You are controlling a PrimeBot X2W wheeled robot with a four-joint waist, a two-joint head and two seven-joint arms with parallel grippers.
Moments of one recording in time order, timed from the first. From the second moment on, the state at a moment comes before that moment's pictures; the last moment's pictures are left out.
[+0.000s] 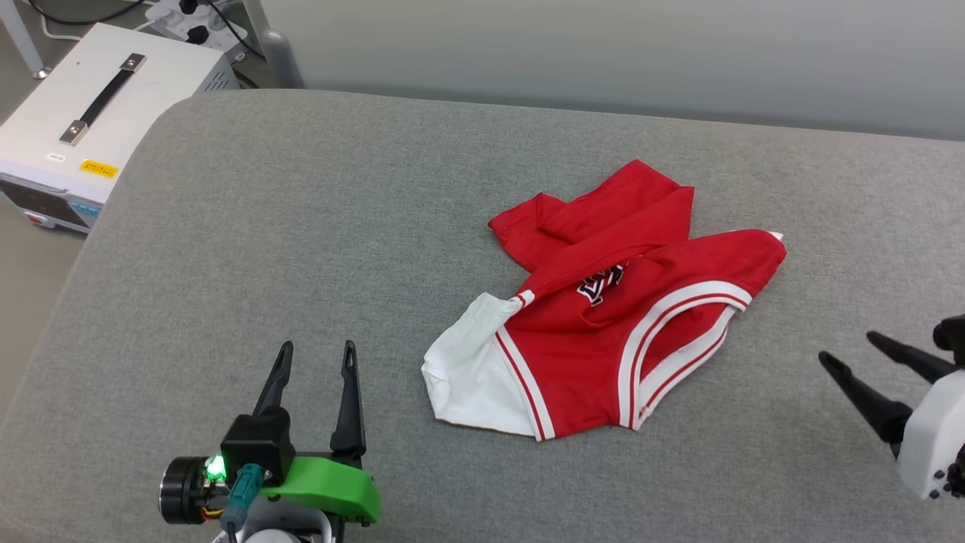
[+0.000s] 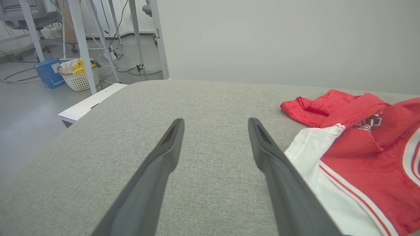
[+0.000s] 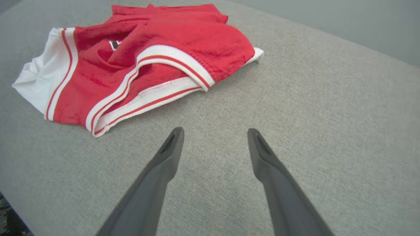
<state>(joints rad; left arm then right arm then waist) 0.00 0.05 -0.10 0.10 -0.10 0.05 -0.26 -0.17 -0.80 0.45 0.07 0.79 0.13 0.16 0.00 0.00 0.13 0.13</state>
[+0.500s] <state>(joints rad) -0.03 0.05 -0.14 0.09 -0.11 0.05 -0.26 -0.55 -0.76 0.28 0.10 0.72 0.13 0.49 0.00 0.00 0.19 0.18</state>
